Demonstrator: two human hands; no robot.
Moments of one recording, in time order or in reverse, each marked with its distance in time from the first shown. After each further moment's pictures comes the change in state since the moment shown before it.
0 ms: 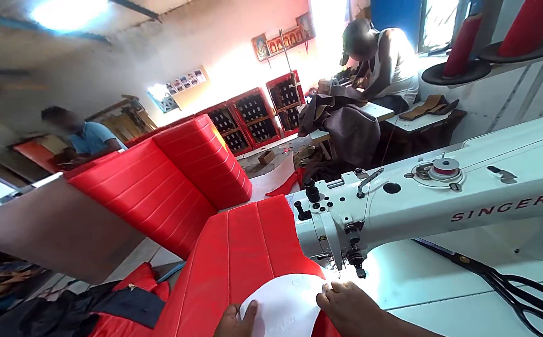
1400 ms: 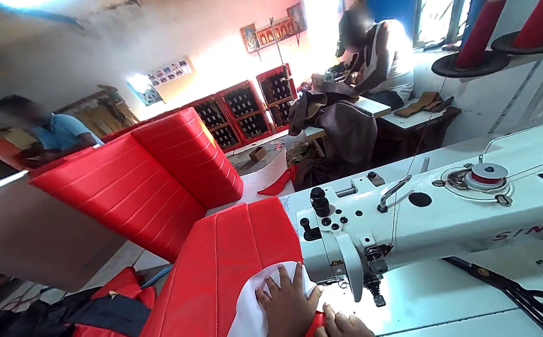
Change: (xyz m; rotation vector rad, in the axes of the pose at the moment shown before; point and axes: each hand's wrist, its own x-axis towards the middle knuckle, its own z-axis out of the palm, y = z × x) left_hand 0.049 0.081 0.095 0.825 -0.302 0.233; right_hand -0.003 -0.033 0.021 -0.158 0.222 0.138
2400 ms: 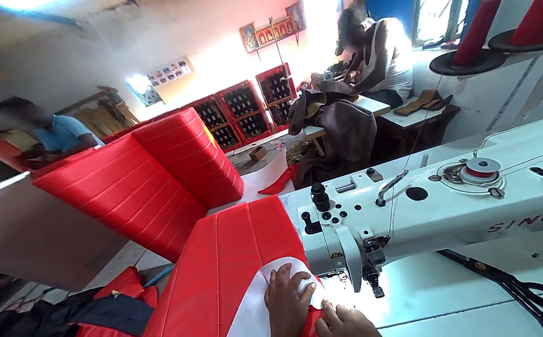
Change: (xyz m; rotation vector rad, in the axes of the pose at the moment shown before) left_hand 0.012 -0.026 0.051 -0.451 0.579 0.239; right_hand 0.001 0.003 0.009 0.018 0.094 -0.022
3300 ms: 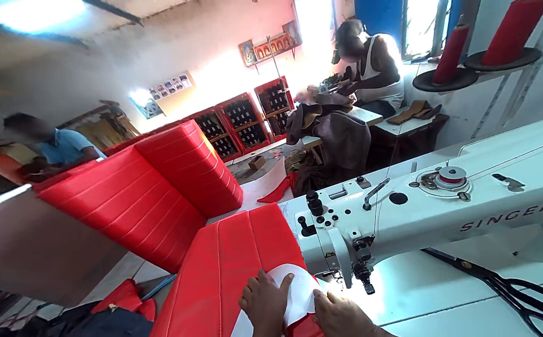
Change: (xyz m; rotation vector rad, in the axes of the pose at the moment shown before) left_hand 0.035 -0.001 -0.038 0.328 -0.245 -0.523; right_hand 0.030 0.012 -0.004 0.014 -0.283 0.001
